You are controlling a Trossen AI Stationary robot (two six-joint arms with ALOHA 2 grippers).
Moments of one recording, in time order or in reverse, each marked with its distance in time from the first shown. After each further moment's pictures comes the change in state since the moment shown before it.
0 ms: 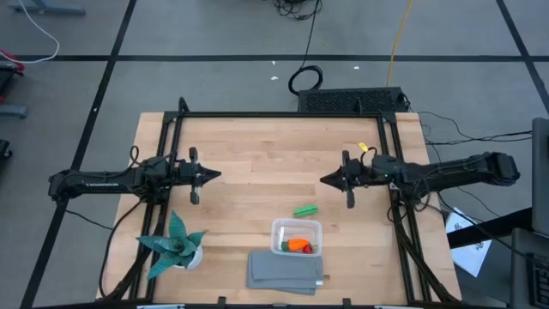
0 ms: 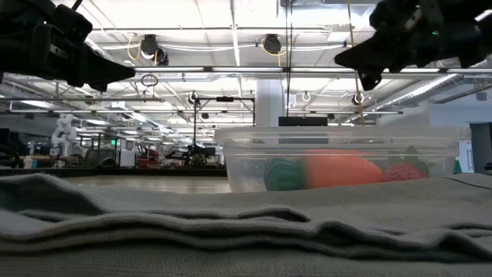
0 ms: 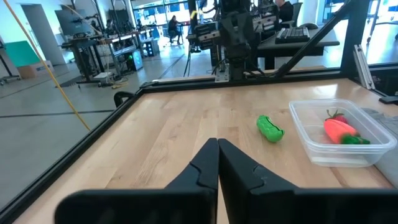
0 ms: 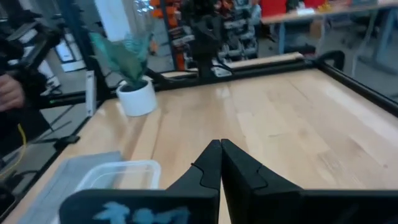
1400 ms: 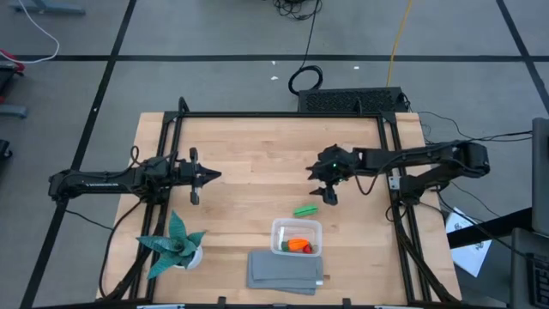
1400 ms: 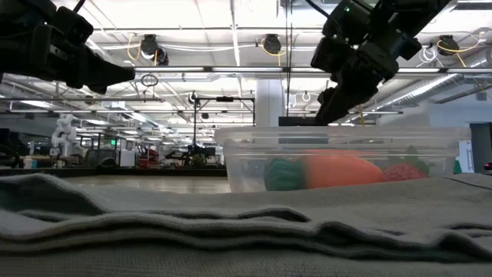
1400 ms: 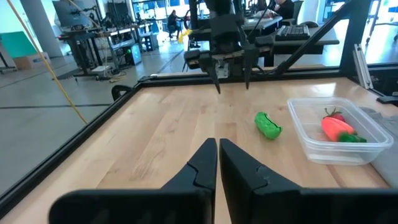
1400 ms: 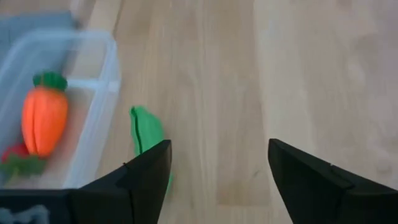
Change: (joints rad) left arm 0.000 0.000 0.000 -0.018 0.000 -0.027; right arm -0.115 0.501 0.419 -0.594 -0.174 -0.221
